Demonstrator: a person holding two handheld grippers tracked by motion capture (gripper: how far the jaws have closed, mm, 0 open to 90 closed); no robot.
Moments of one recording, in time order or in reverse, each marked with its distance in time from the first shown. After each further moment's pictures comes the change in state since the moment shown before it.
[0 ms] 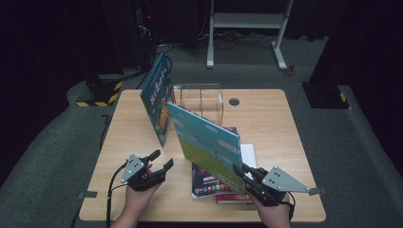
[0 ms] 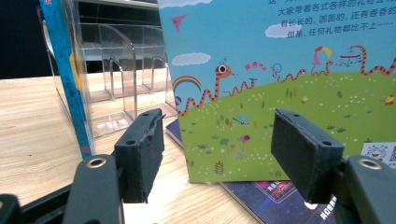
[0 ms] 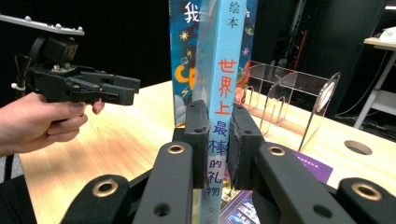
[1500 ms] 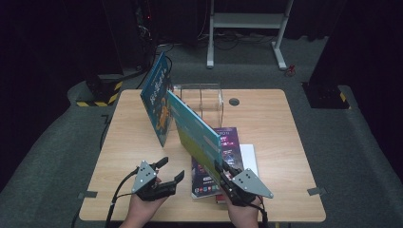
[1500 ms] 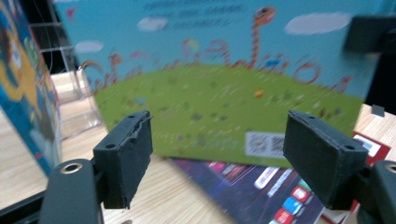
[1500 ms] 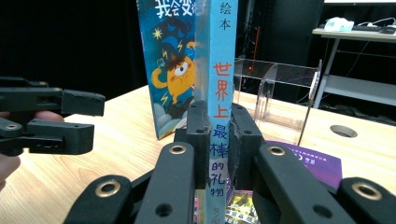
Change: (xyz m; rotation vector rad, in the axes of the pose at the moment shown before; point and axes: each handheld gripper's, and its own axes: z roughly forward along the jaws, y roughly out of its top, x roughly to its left) left arm -0.055 0.019 -0.007 0.075 -0.049 0.104; right arm 0.050 -0.009 0.053 -0.019 -0.215 0.072
